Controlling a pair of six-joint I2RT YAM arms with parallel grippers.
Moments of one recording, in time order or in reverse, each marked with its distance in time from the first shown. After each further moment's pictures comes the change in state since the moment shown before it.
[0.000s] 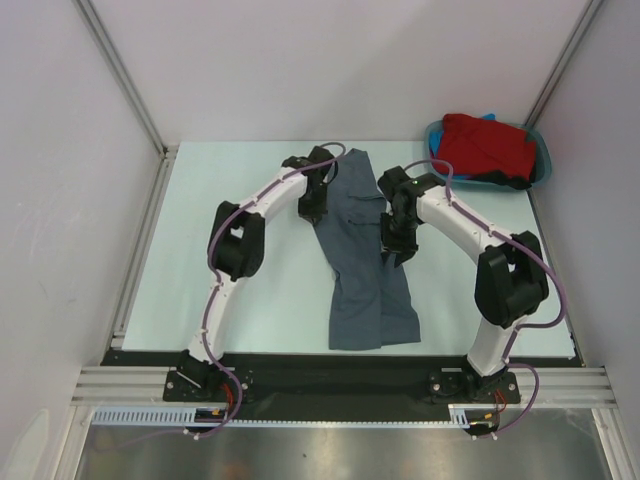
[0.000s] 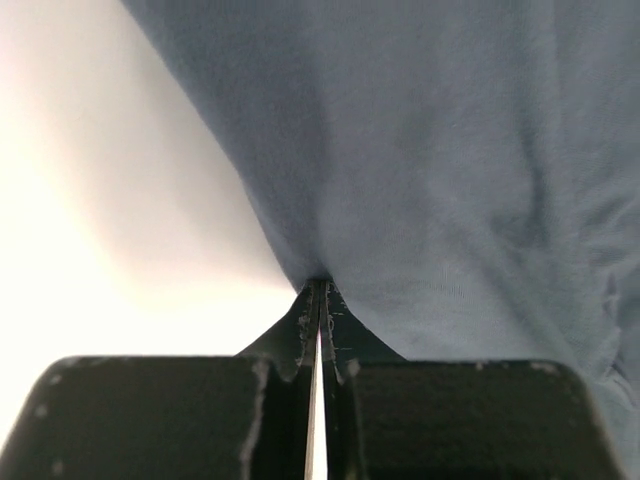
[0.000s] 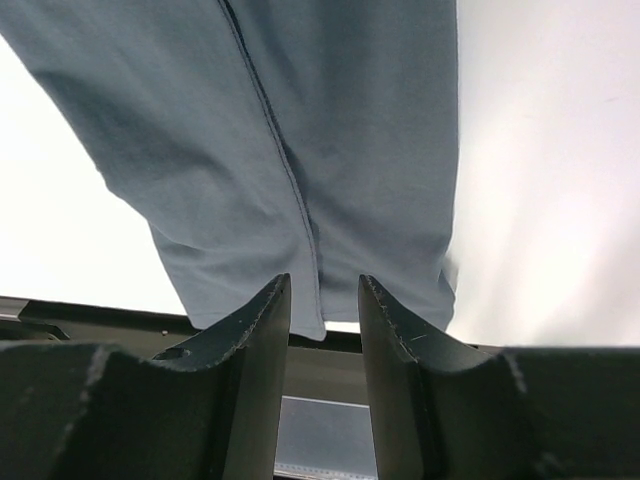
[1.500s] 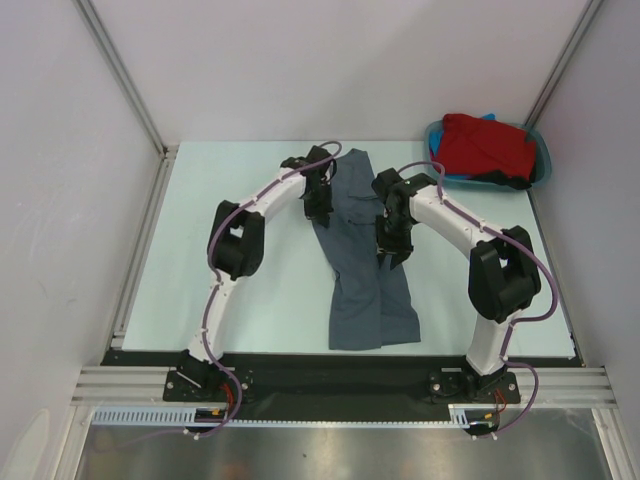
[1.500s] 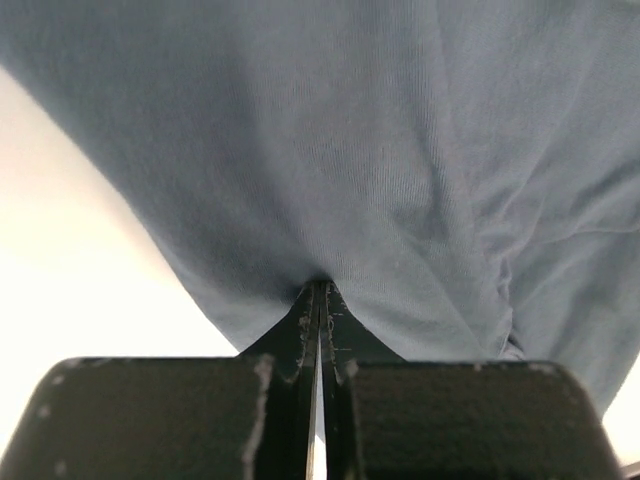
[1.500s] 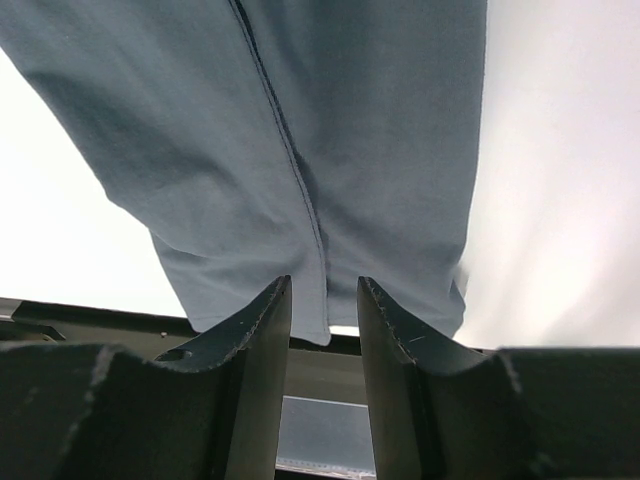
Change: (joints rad) left arm 0.015 -0.001 -0.034 0.077 0.207 -0.100; right arm 0.022 0.055 0.022 -0.005 -0.013 0.000
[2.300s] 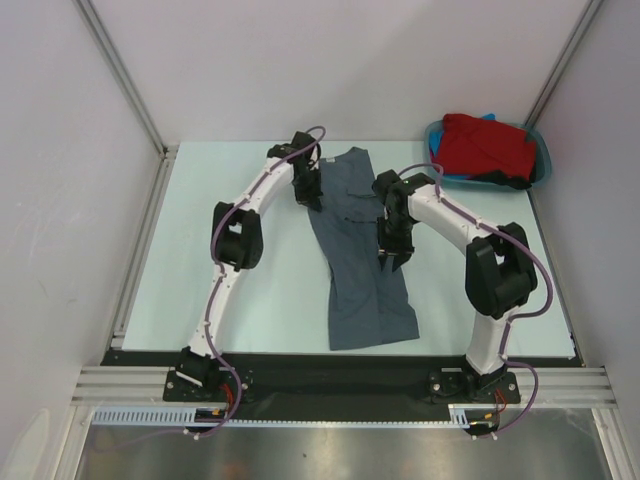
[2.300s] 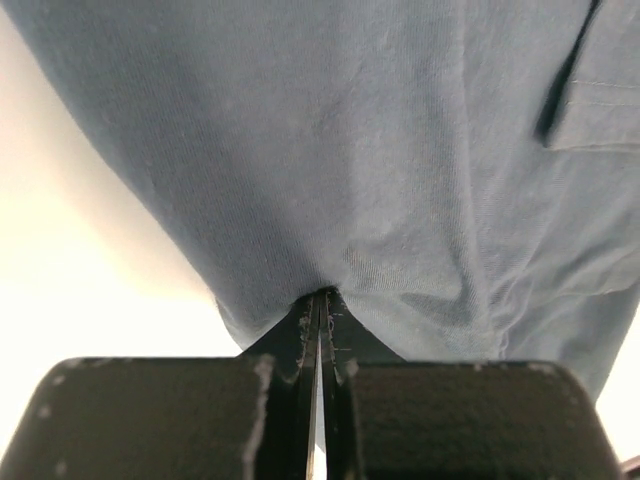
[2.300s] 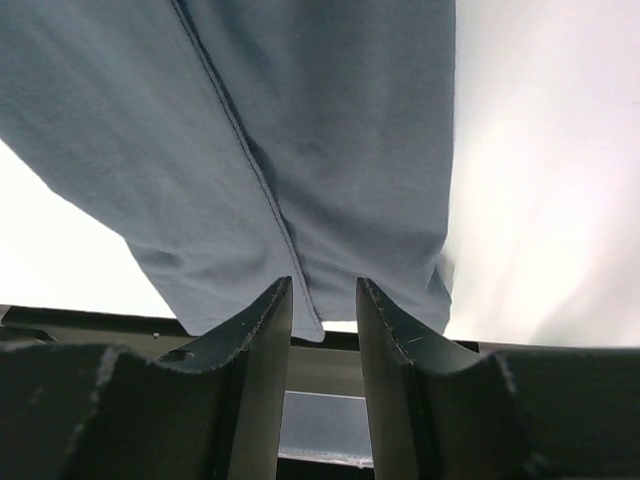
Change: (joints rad) left arm 0.100 0.204 0.364 -0.125 0.077 0.070; right arm -0.009 0.029 0.008 -0.027 0.003 0.000
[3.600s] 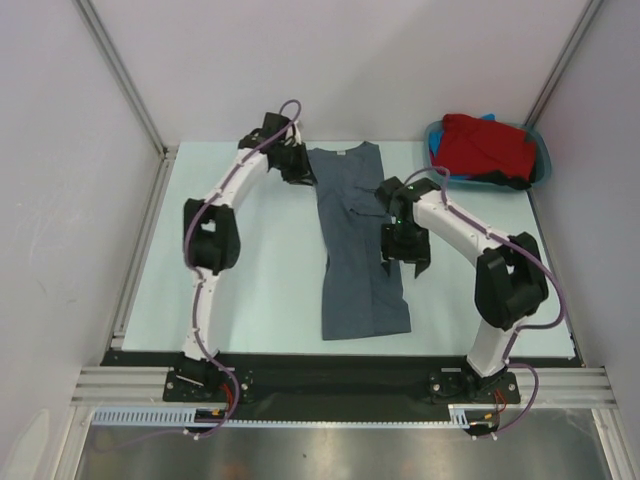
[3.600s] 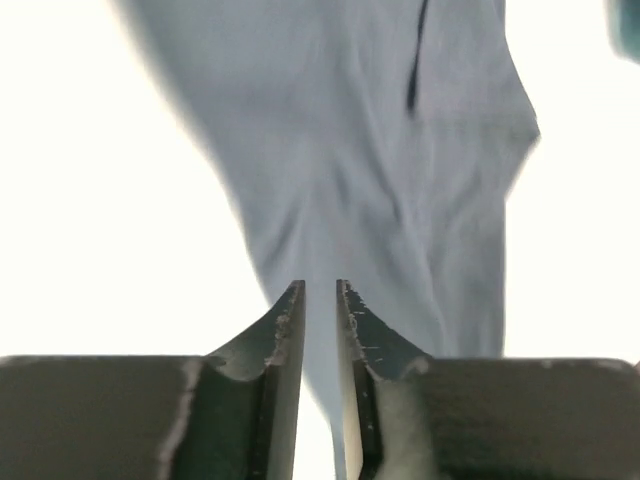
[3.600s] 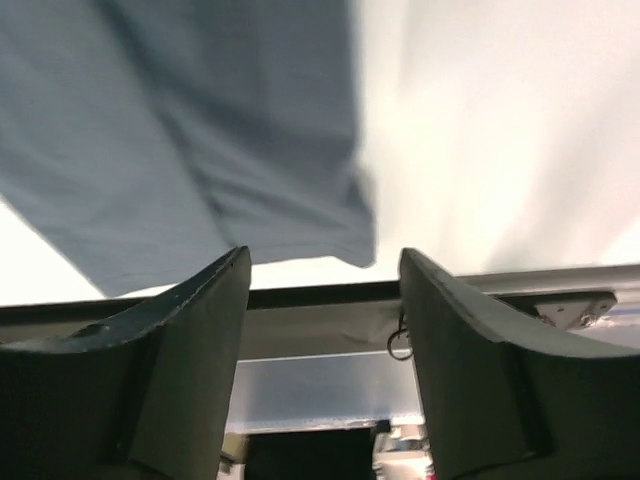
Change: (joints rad) left arm 0.077 -0.166 -0.153 0.257 0.199 0.015; right arm 0.038 -0.054 -0.017 -0.092 0.151 0.051
